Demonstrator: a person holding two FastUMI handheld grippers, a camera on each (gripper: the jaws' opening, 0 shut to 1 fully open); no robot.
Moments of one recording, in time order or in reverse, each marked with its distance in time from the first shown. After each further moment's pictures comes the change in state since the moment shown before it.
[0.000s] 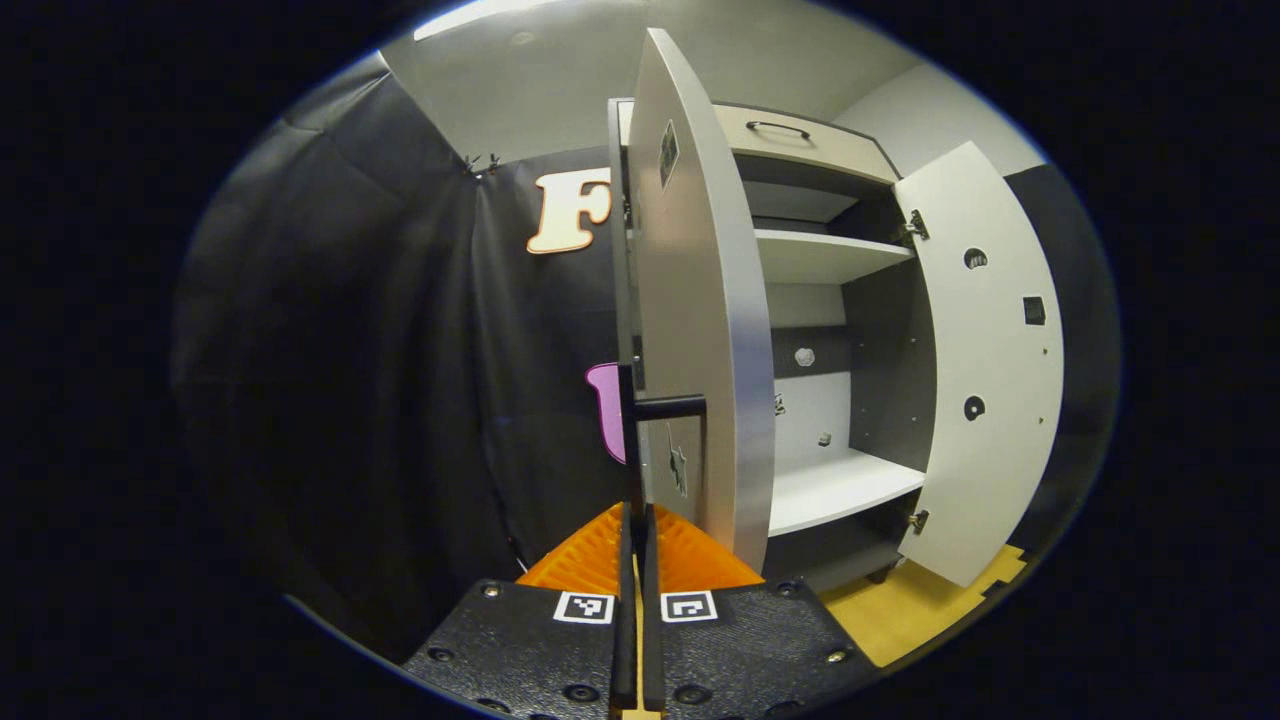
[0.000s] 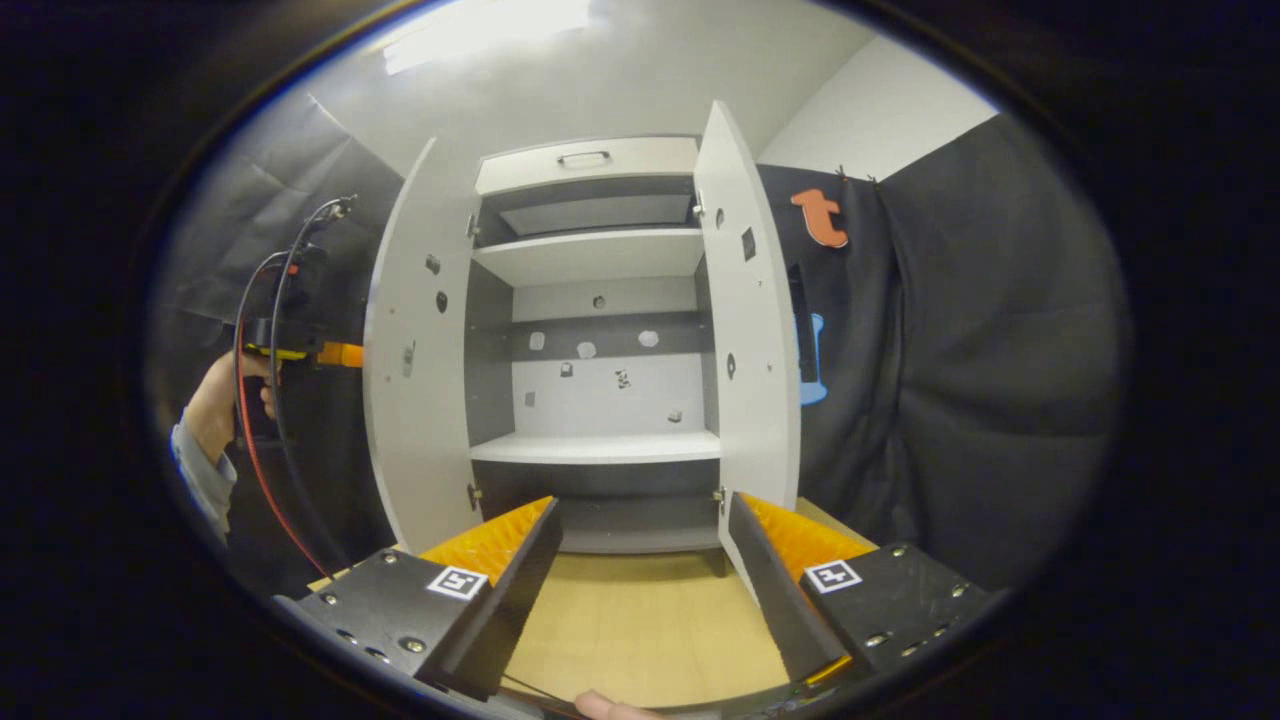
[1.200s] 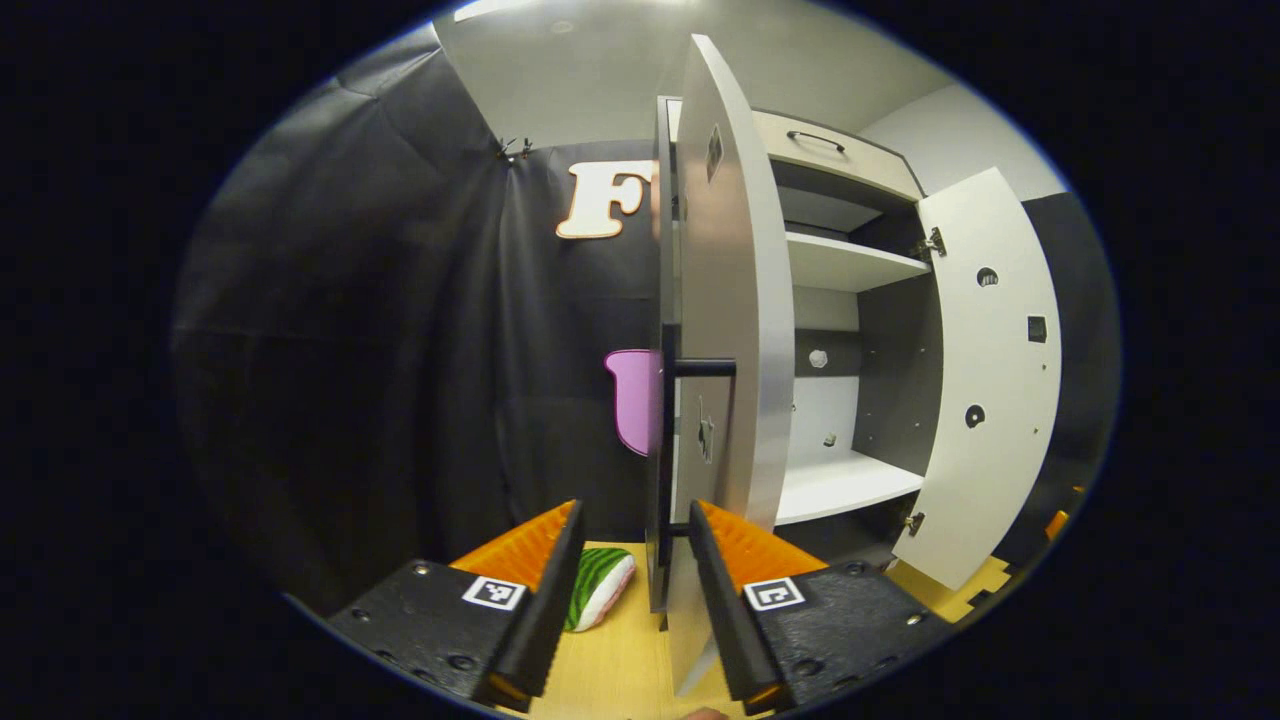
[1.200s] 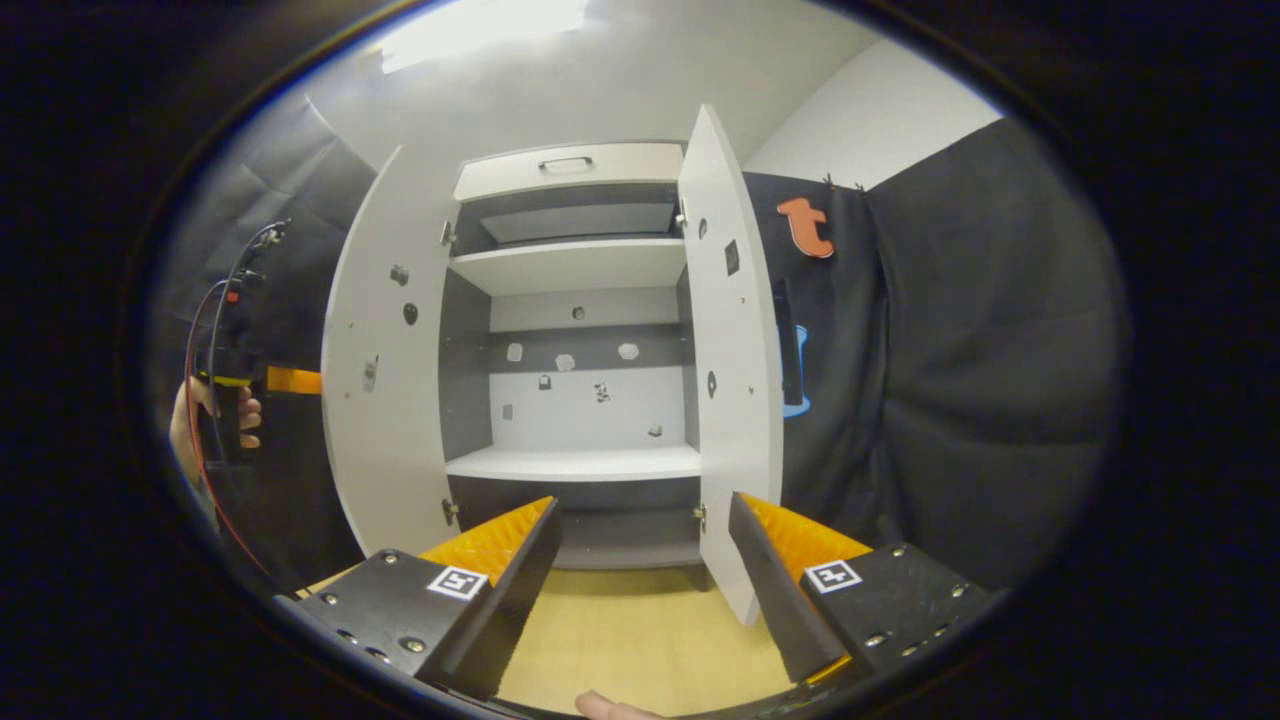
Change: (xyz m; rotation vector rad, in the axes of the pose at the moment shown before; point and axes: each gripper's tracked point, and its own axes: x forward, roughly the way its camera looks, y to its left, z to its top) left arm -0.031 0.020 -0.023 -0.070 0.031 0.015; right arm 0.018 -0.023 0.024 0.002 -0.042 -0.065
